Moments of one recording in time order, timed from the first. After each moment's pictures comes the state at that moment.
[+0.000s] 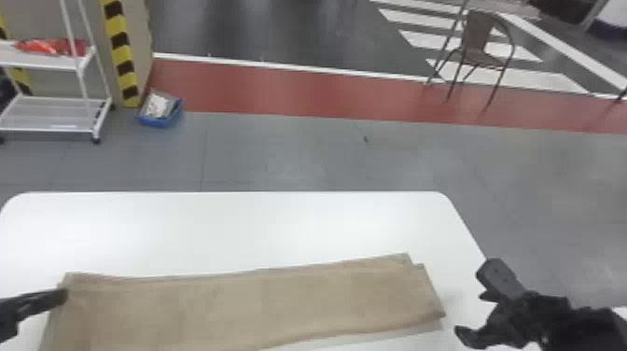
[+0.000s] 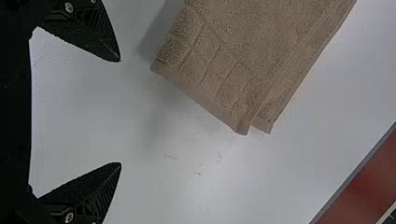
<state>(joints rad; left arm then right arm) -0.01 0.05 0.36 -1.61 -0.21 0.90 -0.70 0.15 -0.30 -0.44 -1.47 0.76 0.33 0.96</state>
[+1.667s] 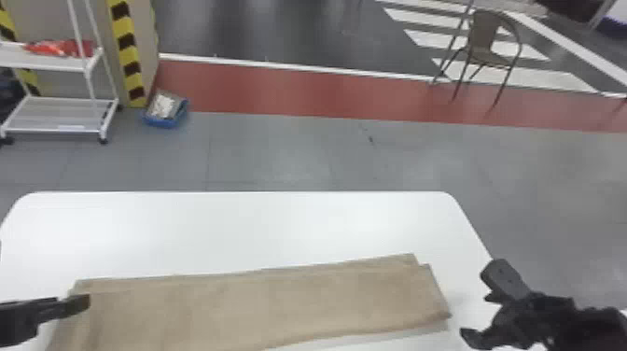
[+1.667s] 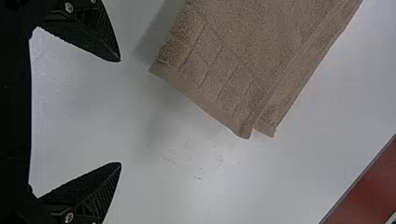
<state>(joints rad) -0.05 0.06 0.32 -1.49 -0.25 0.85 -0.65 0.14 -0.31 -0.43 -1.44 0.77 0.33 0.96</state>
